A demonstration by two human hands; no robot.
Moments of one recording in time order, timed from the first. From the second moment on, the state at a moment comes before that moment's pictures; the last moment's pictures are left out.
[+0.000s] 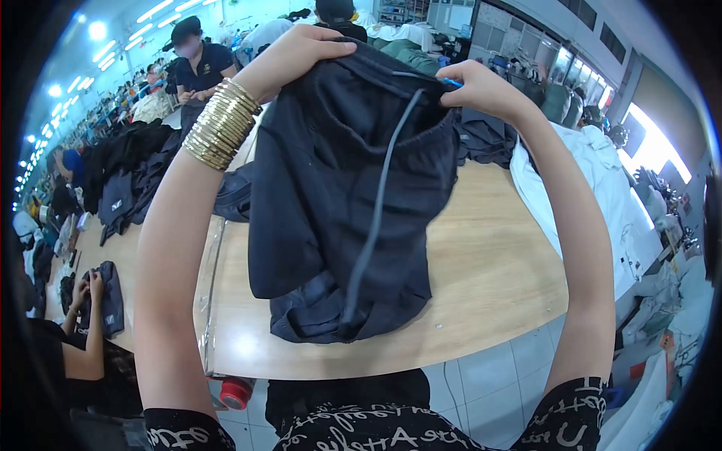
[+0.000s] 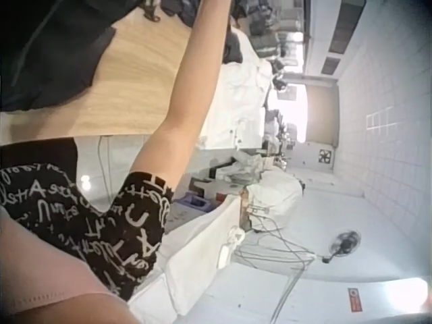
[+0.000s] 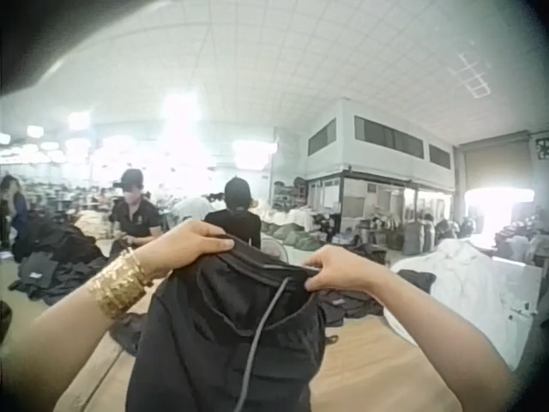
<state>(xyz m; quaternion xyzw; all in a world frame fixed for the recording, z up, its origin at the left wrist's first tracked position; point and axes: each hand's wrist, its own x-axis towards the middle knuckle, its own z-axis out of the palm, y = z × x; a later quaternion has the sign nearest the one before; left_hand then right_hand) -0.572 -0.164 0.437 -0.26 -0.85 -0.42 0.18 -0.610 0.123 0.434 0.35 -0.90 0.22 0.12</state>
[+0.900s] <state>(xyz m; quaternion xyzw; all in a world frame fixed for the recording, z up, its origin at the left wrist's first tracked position) -0.571 -0.301 0.385 -0.07 -0.85 -0.44 0.29 -0.595 -0.015 0.404 0.30 -0.86 0.41 -0.06</state>
